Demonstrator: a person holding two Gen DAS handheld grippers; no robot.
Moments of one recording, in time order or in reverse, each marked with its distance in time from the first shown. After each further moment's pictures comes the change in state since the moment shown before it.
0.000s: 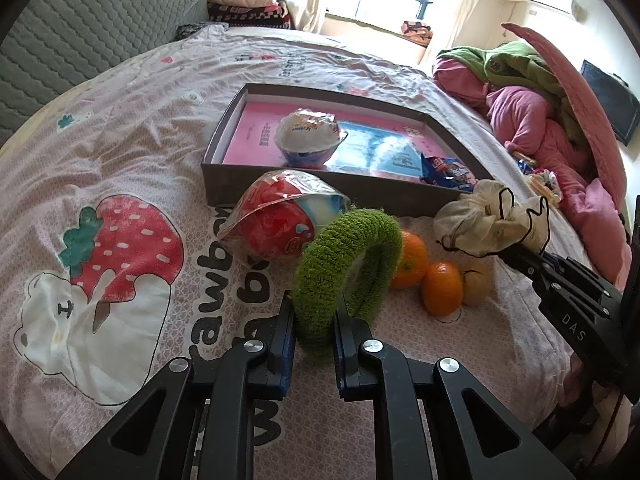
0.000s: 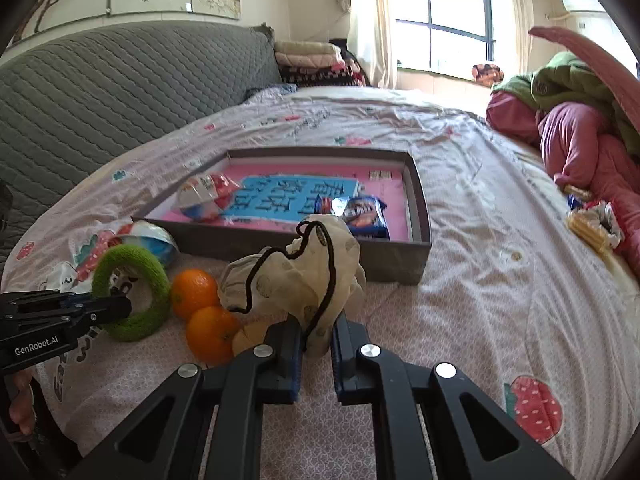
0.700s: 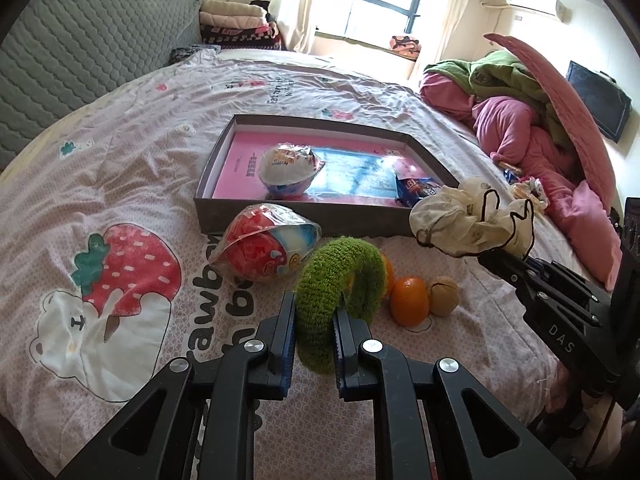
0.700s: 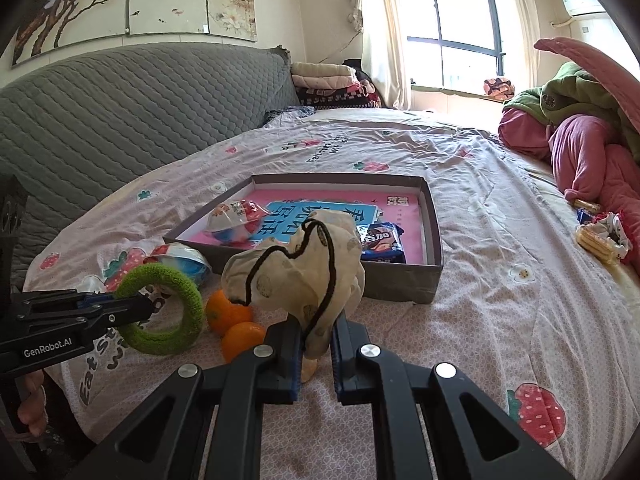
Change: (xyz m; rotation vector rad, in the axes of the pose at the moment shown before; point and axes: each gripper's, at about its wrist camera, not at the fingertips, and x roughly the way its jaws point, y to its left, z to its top) left arm -0.028 -0.015 0.003 0.031 -0.069 -0.009; right arm -0.020 0.005 0.002 0.005 -0.072 0.067
